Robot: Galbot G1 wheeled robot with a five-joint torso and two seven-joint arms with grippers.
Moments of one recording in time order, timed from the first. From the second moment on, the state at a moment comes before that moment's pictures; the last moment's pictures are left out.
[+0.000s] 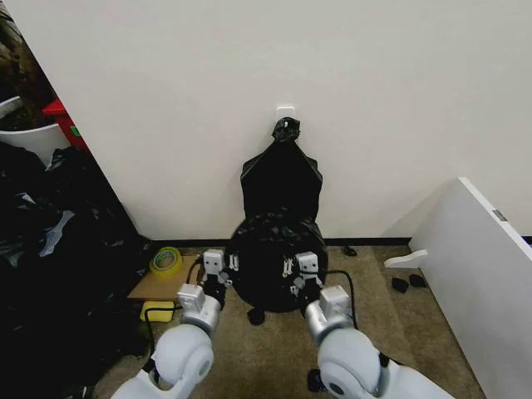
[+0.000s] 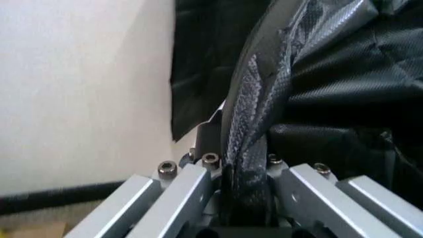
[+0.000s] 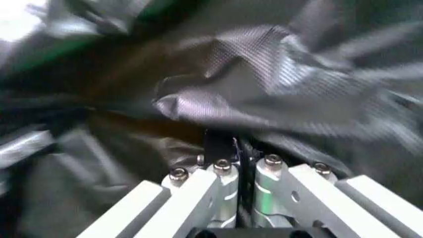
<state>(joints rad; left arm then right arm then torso) 1.29 -1.13 -0.07 -2.00 -0.36 0.02 -0.27 -0.97 1.05 -0.31 2.08 0.58 -0.32 0.77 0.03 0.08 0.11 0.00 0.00</state>
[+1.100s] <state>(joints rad) 1.27 -1.13 -0.07 -1.91 -0.21 -0.10 -0.23 -0.95 1.09 -0.40 1.97 0.51 -0.30 0.69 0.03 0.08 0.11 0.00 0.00</state>
